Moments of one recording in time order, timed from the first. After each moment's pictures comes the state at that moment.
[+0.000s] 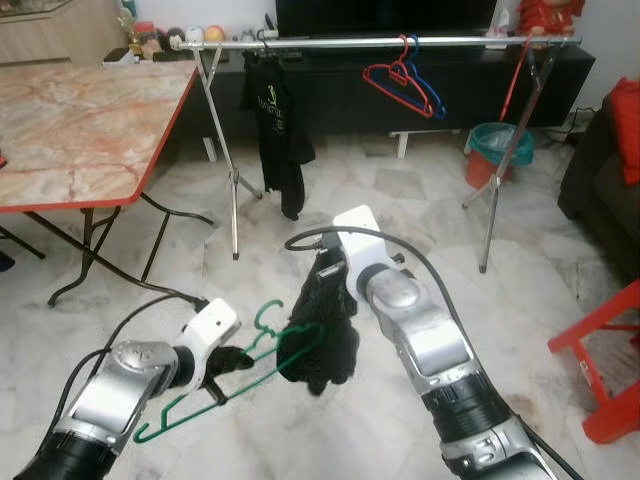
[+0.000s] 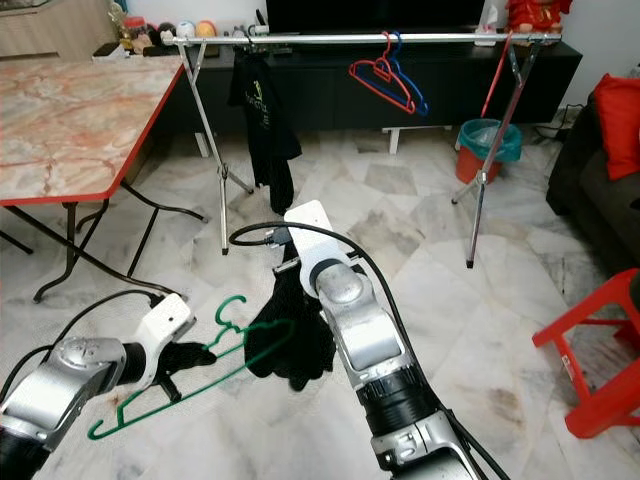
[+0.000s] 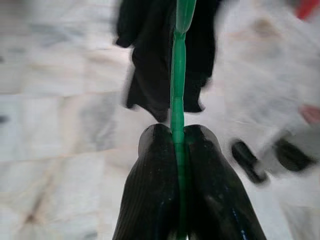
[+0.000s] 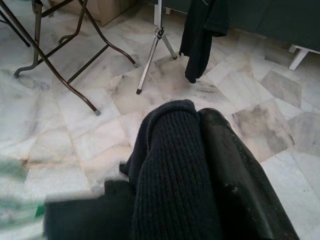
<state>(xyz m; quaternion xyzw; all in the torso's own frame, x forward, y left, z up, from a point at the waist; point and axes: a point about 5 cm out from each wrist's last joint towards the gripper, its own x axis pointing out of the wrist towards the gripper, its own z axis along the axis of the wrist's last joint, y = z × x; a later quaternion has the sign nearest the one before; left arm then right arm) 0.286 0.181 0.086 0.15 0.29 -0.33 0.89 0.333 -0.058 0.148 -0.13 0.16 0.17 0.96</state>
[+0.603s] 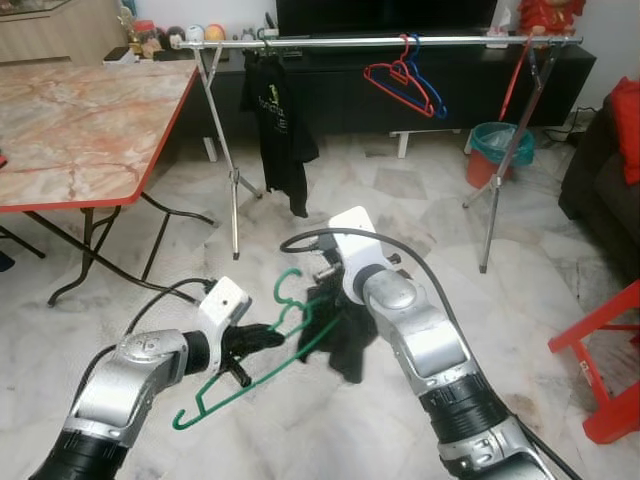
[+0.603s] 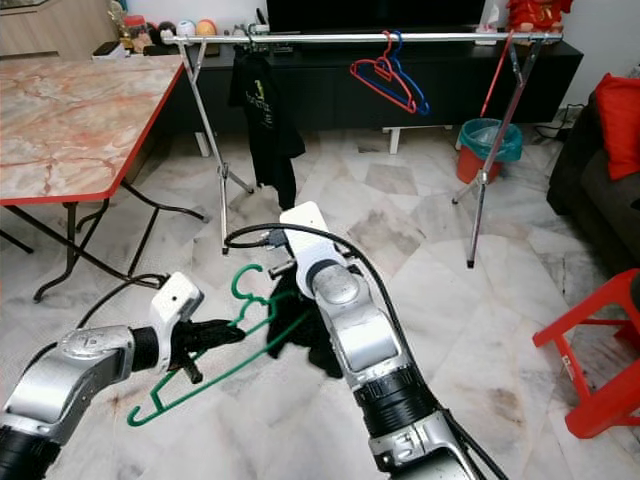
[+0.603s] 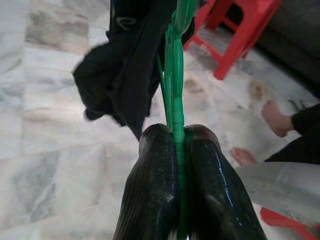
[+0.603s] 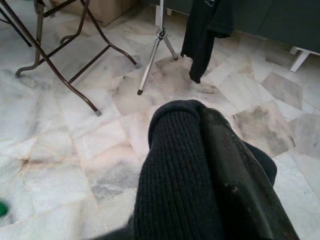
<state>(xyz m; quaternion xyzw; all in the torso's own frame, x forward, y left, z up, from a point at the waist) 0.271 0.158 0.111 0.05 0.21 -0.46 0.86 0.332 -0.054 0.148 -0.13 0.16 0.18 0.96</state>
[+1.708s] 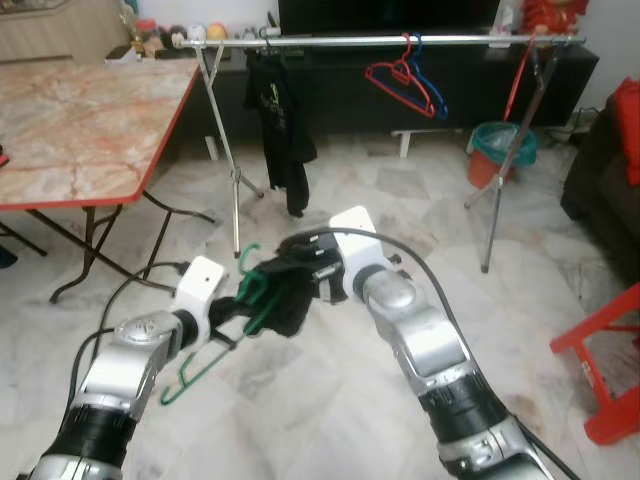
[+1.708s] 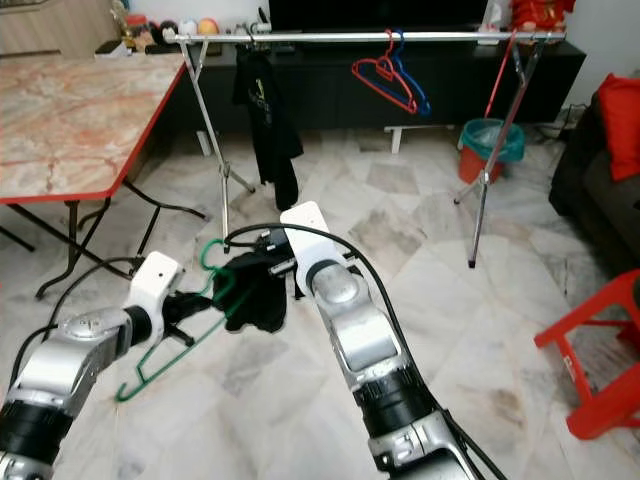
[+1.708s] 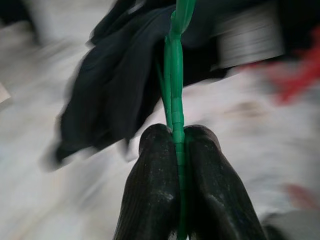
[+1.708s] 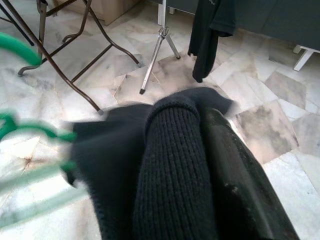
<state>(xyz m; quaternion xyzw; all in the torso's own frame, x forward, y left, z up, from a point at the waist) 0.293 0.167 0.123 0.04 0.17 -0.38 0.91 0.331 -0.054 0.148 -0.13 0.16 0.18 0.96</state>
